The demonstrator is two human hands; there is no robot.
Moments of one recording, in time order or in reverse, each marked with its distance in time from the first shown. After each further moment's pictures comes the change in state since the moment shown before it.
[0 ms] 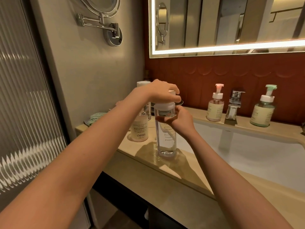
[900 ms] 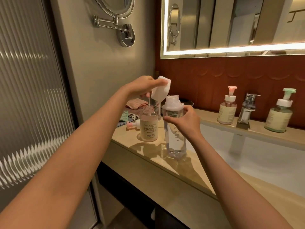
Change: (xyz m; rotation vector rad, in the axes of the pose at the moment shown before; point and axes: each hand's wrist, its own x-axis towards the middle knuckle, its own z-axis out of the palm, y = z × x) left_hand -0.029 -0.062 -0.014 -0.604 0.176 -0.234; right_hand 0.003 -0.004 0.017 -0.022 0.145 -0.024
